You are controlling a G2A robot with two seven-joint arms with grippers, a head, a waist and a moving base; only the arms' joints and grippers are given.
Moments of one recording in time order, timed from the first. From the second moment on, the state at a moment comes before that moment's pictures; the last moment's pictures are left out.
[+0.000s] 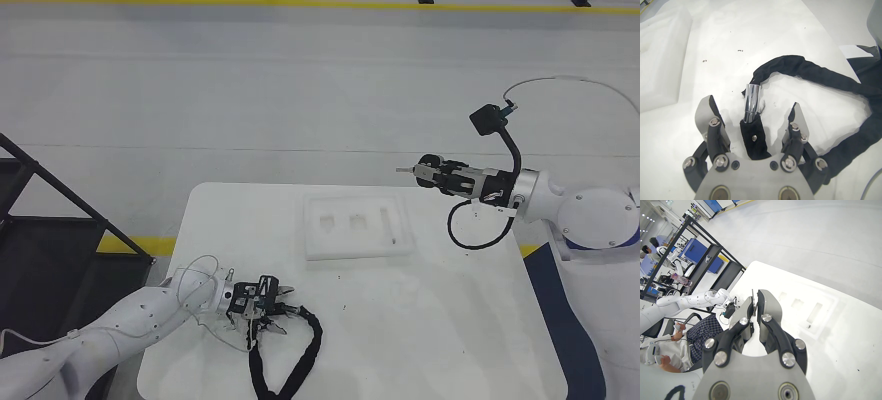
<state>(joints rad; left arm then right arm) 0.81 -0.78 -0.23 -1.11 1.57 -0.74 0.72 -0.95 -1.01 1.35 -1.79 -0.14 -0.07 1.05</state>
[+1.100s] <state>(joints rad) 0.77 -0.79 -0.46 -1.33 1.37 -0.79 0.63 -0.93 -1.01 1.28 -1.80 -0.10 -0.04 1.25</state>
